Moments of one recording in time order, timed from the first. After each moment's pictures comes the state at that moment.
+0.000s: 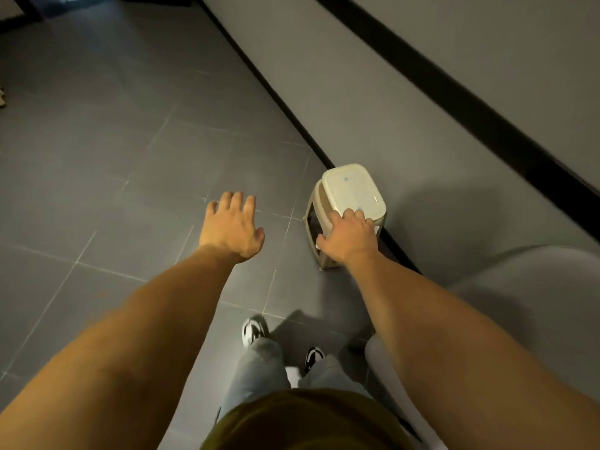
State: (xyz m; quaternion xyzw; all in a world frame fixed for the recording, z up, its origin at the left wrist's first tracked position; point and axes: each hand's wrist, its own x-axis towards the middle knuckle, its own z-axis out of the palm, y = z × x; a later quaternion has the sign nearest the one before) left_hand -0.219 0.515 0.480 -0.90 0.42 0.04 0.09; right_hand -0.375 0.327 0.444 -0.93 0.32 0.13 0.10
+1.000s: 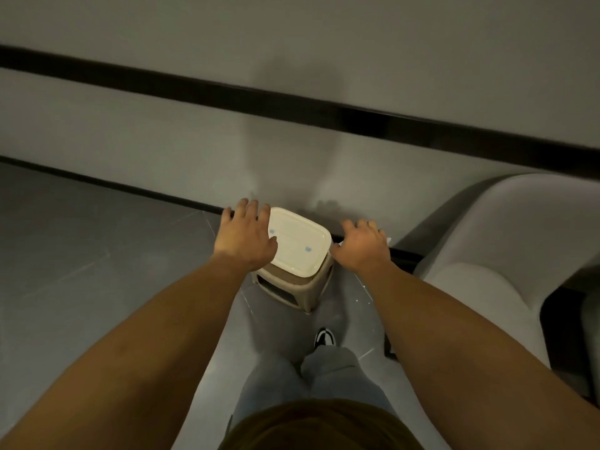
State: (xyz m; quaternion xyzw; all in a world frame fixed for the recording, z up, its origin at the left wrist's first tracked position) left_hand -0.067 0.165 0.439 -0.67 0.73 0.02 0.12; right_hand -0.309 0.147 0.400 -0.72 0.67 0.08 0.18
